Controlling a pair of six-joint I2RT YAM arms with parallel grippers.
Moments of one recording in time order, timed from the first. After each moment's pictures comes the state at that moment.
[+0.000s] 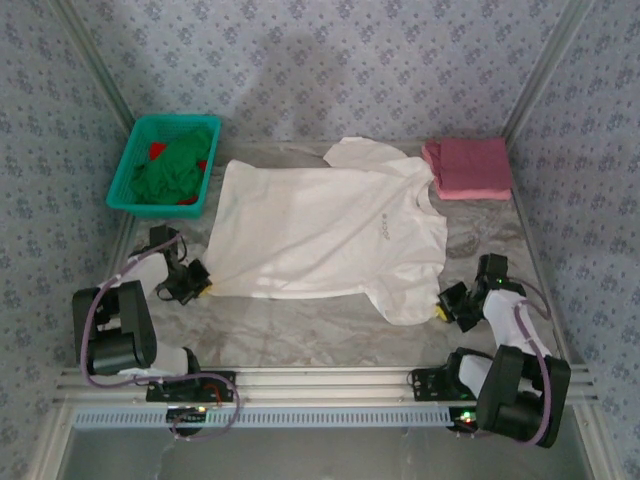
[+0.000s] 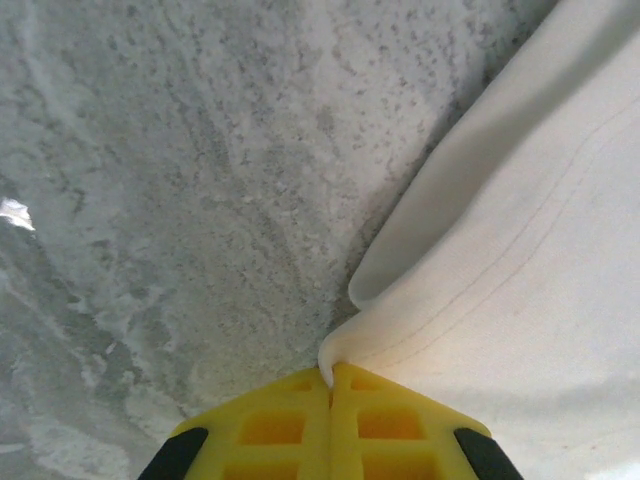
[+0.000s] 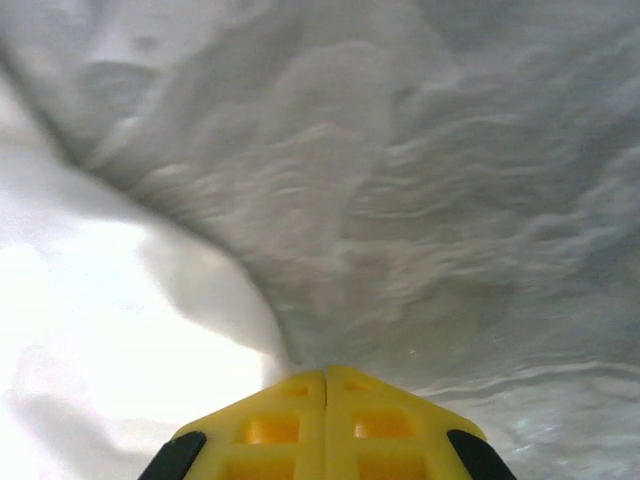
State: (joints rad) left arm 0.16 1.42 0.67 -0.61 0.28 -0.57; right arm -0.28 1.04 0.46 -0.76 -0.36 0.77
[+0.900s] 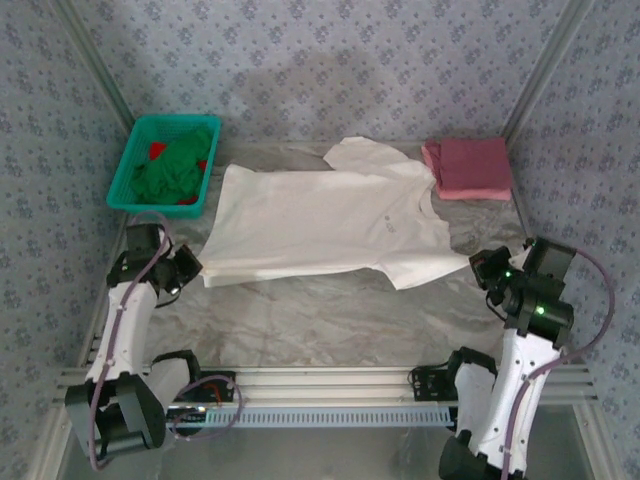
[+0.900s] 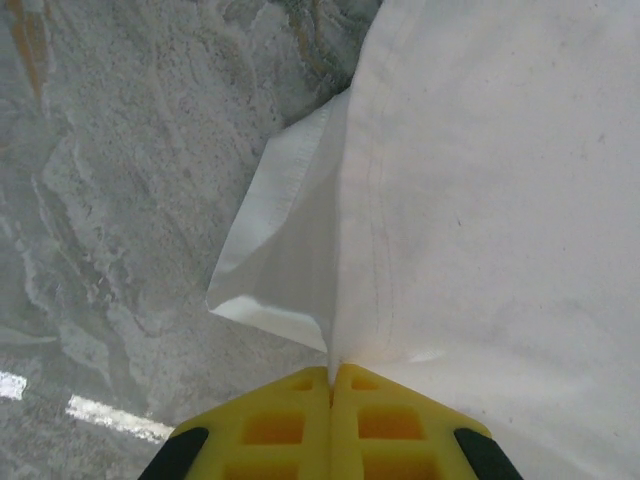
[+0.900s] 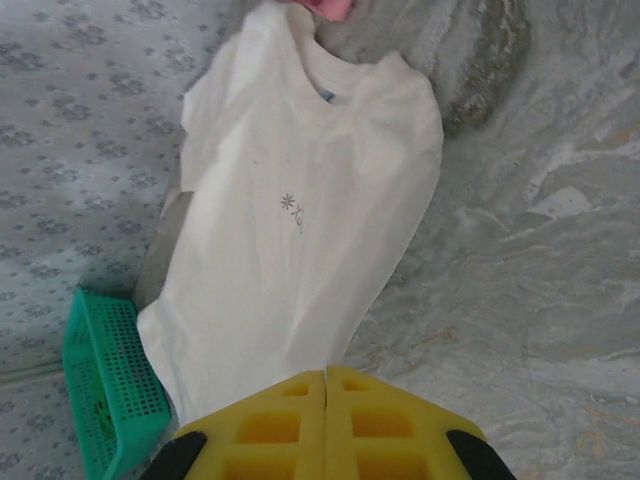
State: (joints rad) left arm 0.16 0.97 0.72 -0.77 0.29 -0.56; right arm -0.42 0.65 0.99 -1.11 -0.46 0.75
